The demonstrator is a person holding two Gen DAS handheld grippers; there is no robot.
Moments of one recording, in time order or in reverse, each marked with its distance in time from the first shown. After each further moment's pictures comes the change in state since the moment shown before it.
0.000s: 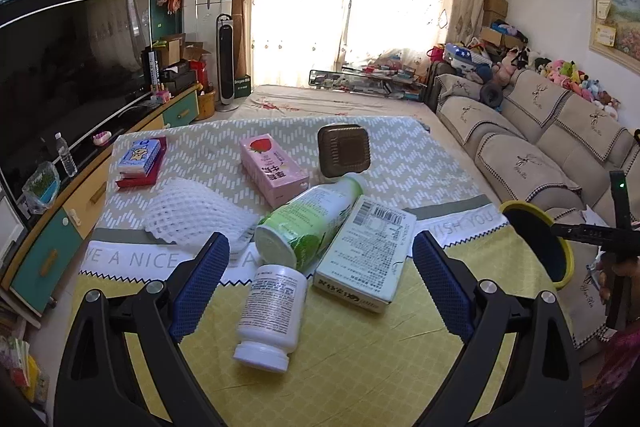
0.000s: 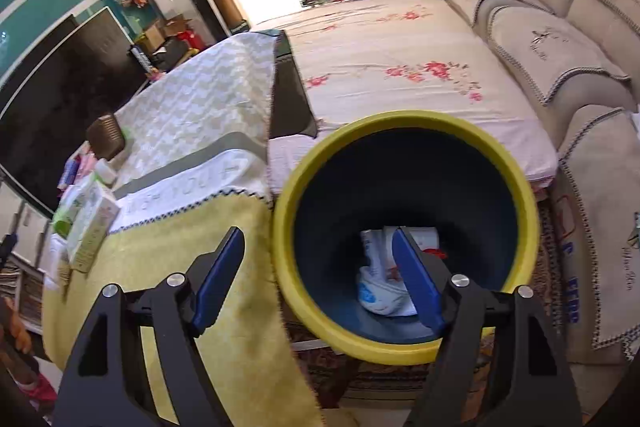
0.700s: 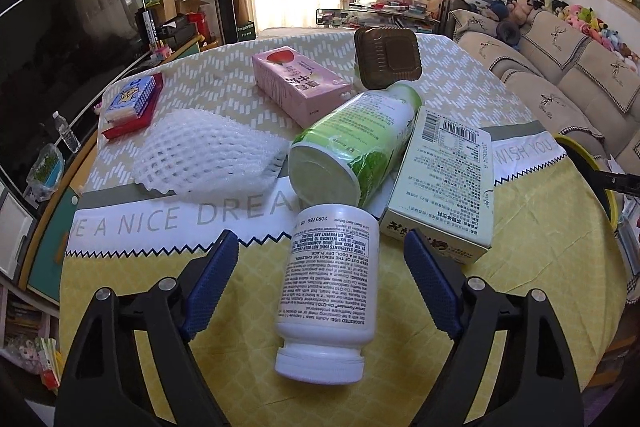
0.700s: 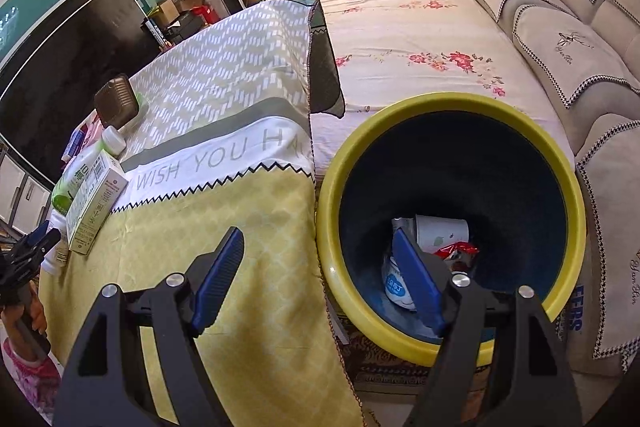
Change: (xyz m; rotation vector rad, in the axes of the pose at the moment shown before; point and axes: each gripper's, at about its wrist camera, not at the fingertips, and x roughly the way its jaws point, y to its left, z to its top) left arm 0.085 0.027 -0.032 0.063 0.225 0.045; right arm 0.034 0.033 -0.004 -0.064 0.068 0.015
